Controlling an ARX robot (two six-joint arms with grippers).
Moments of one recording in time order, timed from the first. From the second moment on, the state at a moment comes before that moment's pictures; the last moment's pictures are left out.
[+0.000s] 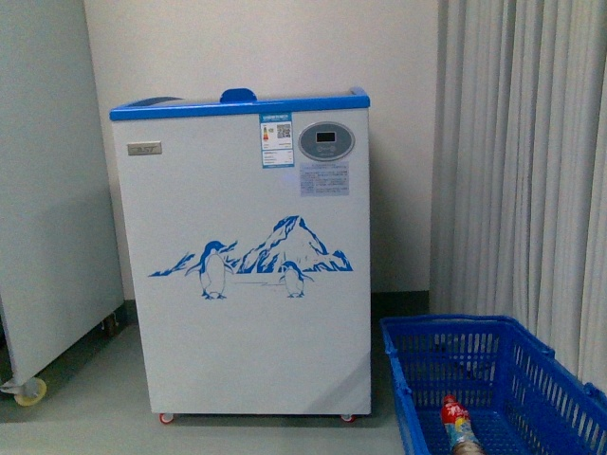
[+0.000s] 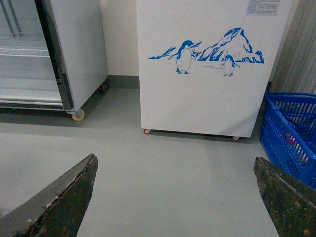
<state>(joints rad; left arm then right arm) 0.00 0.00 0.01 0.00 0.00 0.00 0.00 0.00 0.02 0.00 0.00 0.00</state>
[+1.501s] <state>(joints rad) 0.00 0.00 0.01 0.00 0.00 0.00 0.00 0.00 0.02 0.00 0.00 0.00</state>
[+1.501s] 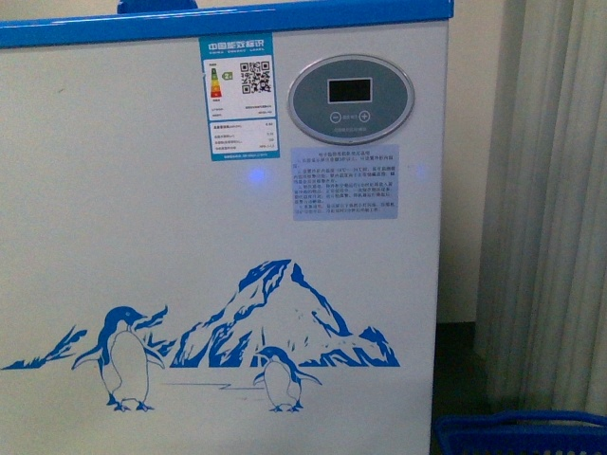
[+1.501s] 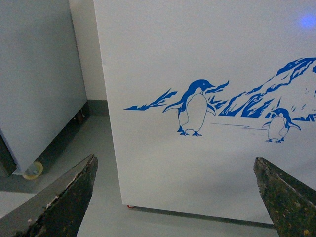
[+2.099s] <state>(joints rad) 0.00 0.00 0.01 0.00 0.00 0.00 -0.19 1.72 0.51 0.29 0.05 -0.03</state>
